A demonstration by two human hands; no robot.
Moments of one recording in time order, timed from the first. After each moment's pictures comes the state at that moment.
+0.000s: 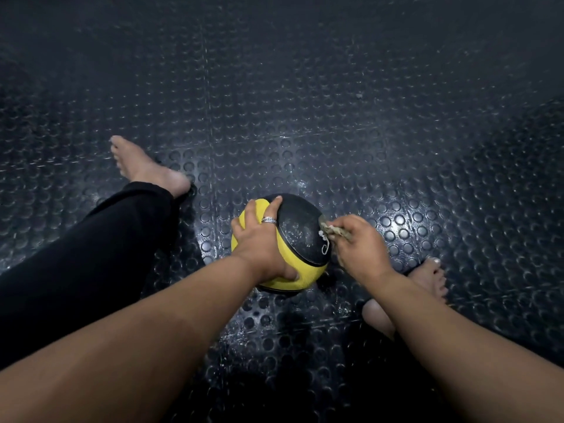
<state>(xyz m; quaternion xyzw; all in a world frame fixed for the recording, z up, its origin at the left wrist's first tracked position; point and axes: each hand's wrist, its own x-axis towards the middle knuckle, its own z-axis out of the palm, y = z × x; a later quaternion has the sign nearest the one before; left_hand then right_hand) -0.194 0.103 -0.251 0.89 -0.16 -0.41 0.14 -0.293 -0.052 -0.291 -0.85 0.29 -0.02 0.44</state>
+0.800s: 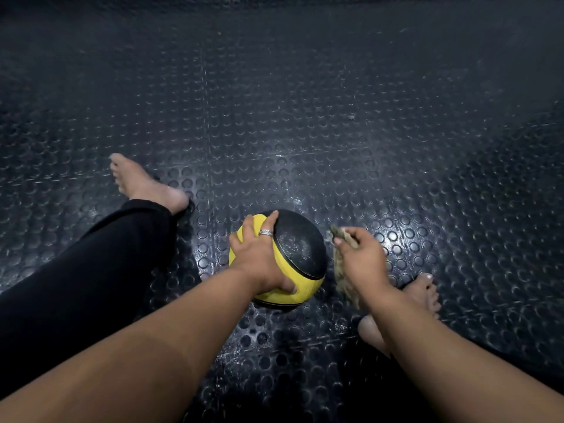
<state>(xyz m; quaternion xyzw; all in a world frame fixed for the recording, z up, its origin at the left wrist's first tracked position) -0.187 0.101 -0.249 0.89 -0.15 -0.41 0.15 -0.284 -0.049 -0.280 -0.72 0.44 -0.07 0.53</state>
